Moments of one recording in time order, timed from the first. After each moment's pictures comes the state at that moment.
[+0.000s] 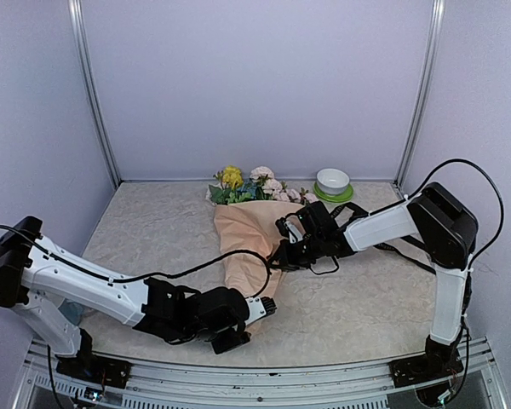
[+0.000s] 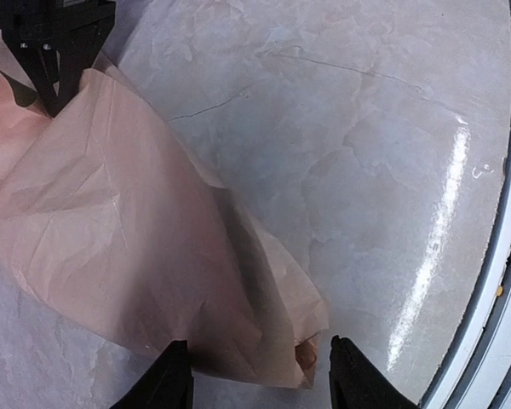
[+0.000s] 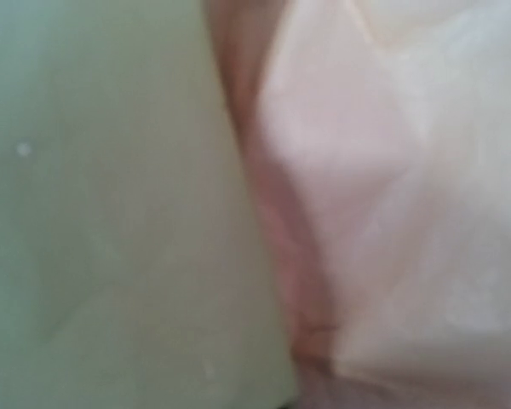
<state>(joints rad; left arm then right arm) -1.38 1.60 0.87 -0.25 -0.34 -0.02 0.71 2.00 1.12 0.09 -0.44 0.59</state>
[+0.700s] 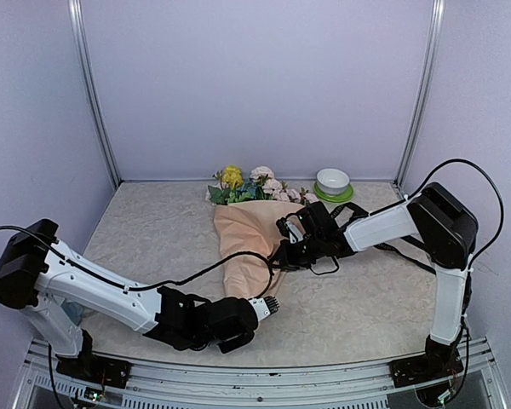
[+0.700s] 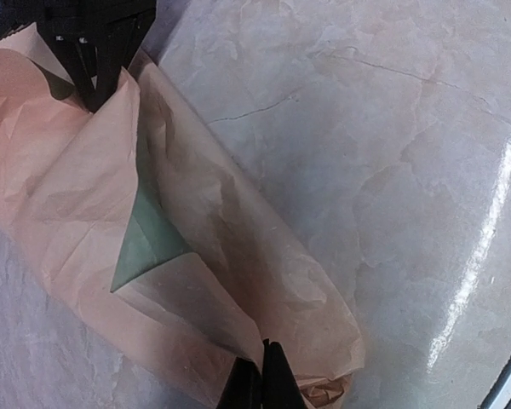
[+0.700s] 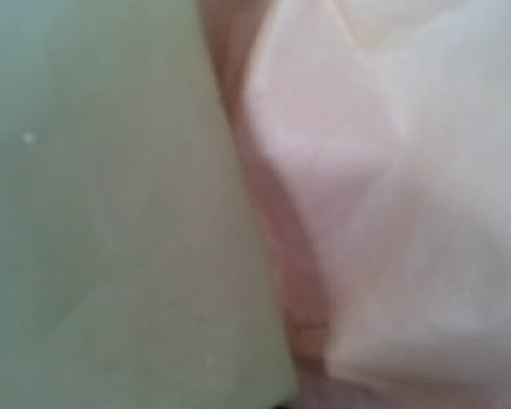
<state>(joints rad) -1.41 1.68 0.89 -0.19 -0.52 -0.04 0.71 2.00 1.12 0.09 -0.42 0.59</state>
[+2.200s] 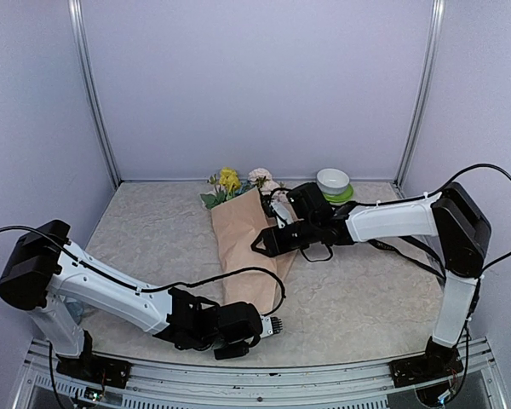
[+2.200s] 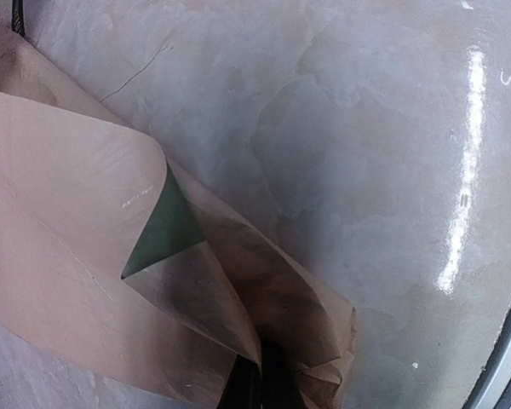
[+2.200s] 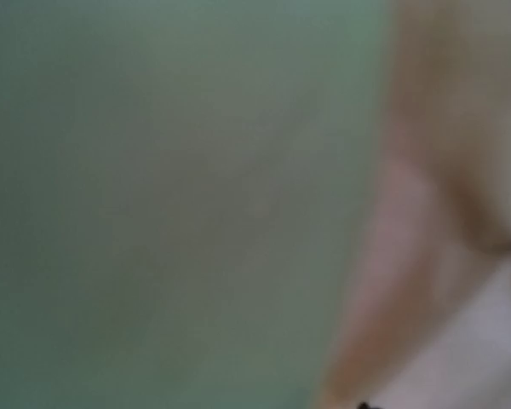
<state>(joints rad) -1.41 1.75 0.93 -0.30 -0.39 0.13 0.79 1.89 1.22 -0.01 -0.31 0.32</state>
